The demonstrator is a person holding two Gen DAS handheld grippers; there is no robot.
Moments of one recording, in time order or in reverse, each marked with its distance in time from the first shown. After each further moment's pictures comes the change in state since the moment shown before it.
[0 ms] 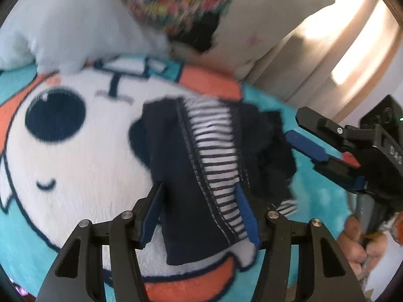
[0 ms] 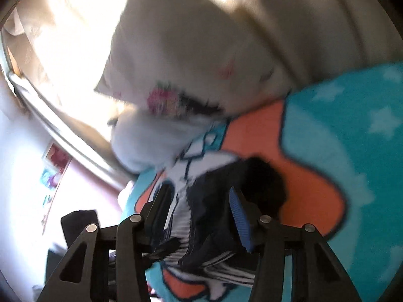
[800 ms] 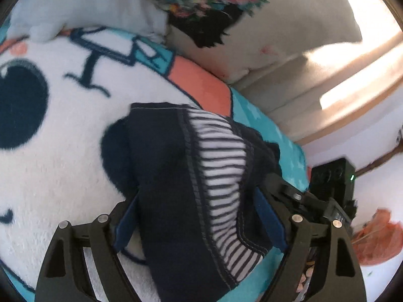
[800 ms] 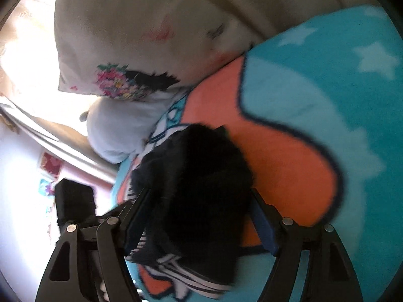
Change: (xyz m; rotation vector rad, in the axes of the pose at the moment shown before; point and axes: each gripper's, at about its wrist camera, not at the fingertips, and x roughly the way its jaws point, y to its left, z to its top) left arm 0.023 0.021 0.029 -0.123 0.078 -0.282; right arm 0.035 -0.050 -0.010 0.095 0.090 -0.023
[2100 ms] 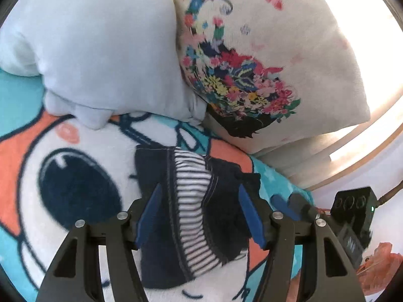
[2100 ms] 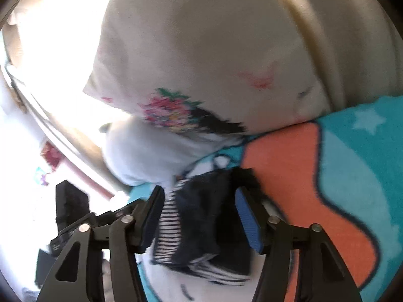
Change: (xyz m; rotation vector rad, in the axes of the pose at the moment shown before) left arm -0.061 0.044 0.079 -0.087 -0.185 0.082; right arm 0.027 0.089 0.049 -0.153 -0.119 0.057
